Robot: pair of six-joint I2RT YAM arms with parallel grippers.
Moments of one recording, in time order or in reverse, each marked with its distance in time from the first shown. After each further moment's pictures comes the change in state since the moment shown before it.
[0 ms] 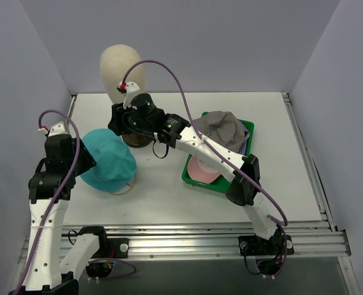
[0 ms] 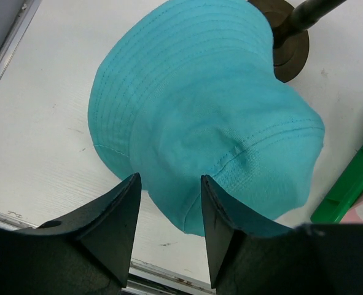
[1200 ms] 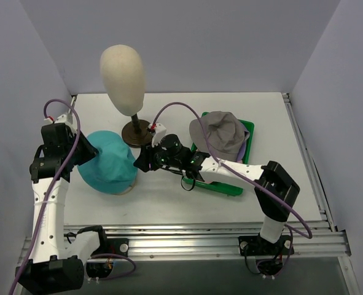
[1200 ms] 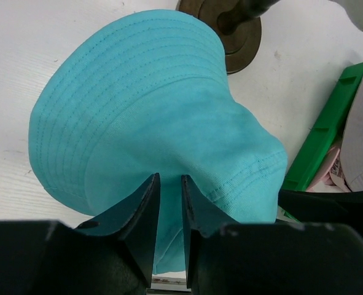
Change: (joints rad) left arm 0.142 0.166 0.019 0.111 0.342 0.047; right arm 0.002 -0.404 -1.002 0.518 -0.077 0.129
